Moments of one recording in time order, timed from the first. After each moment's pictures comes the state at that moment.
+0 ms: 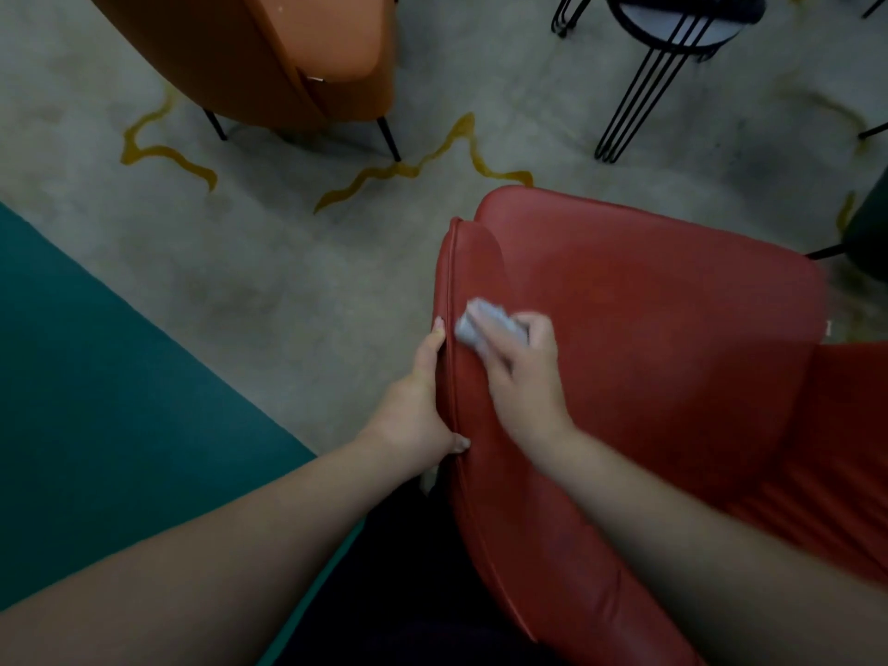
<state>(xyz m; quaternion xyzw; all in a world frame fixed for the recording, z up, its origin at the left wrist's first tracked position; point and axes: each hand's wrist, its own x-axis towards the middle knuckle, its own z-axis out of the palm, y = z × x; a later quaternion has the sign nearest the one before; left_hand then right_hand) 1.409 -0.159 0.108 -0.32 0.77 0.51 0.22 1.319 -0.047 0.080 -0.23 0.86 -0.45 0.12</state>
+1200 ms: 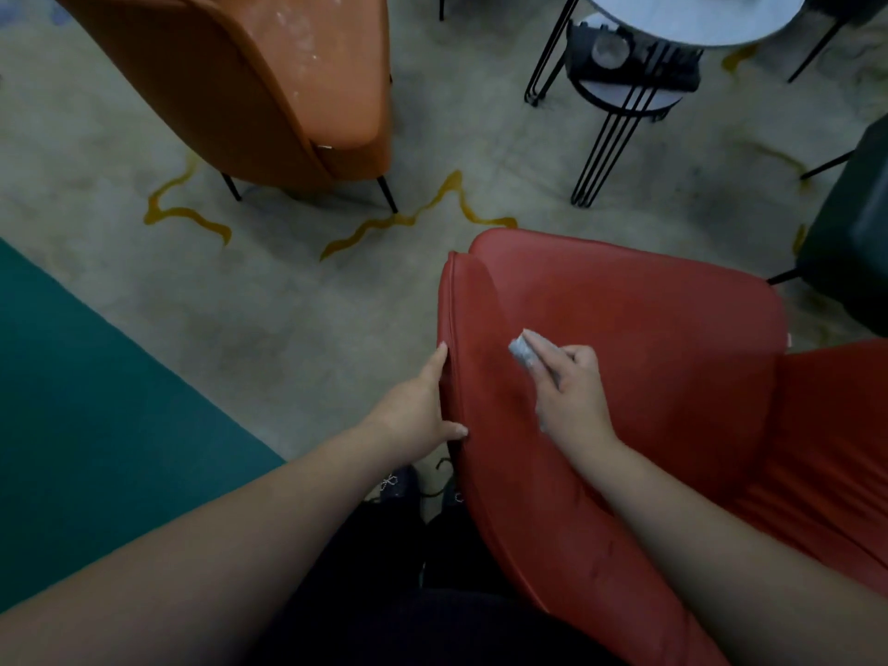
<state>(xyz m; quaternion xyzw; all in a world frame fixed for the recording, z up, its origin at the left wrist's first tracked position) 1.416 -0.172 0.138 -0.24 0.84 0.41 0.27 1.321 0.005 0.107 -0.11 0.87 -0.46 0.16</state>
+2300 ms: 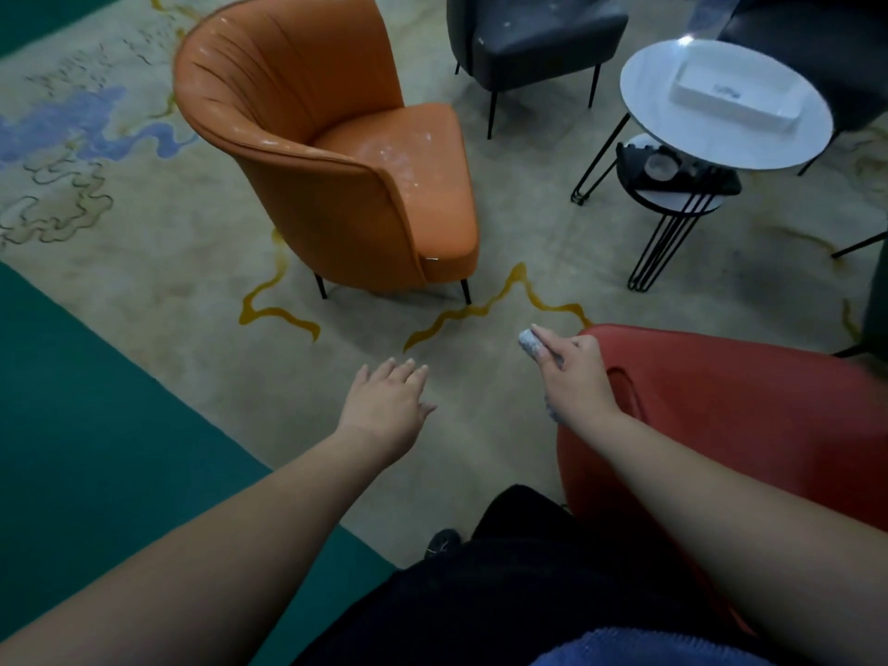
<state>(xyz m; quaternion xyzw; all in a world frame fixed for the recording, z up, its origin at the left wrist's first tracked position) 1.452 -0.503 0.192 -0.12 0.97 0.07 0.18 1.316 -0.297 0.170 -0.09 0.89 -0.43 0.11</state>
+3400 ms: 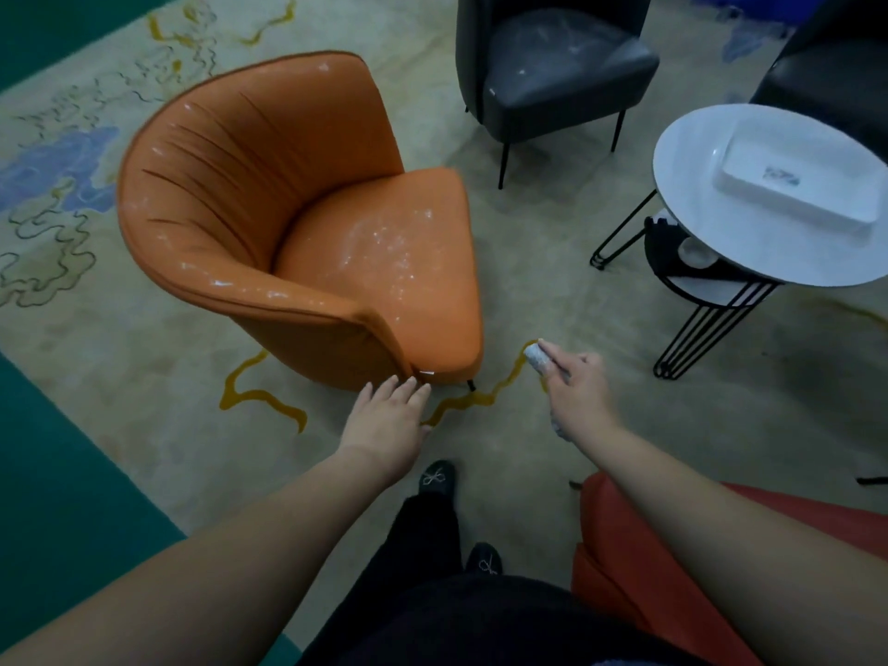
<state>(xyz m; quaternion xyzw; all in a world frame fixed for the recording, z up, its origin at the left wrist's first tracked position) 1.149 -0.634 0.186 -0.13 0.97 0.08 0.21 1.005 -0.430 0.155 -0.06 0.89 -0.43 0.13</state>
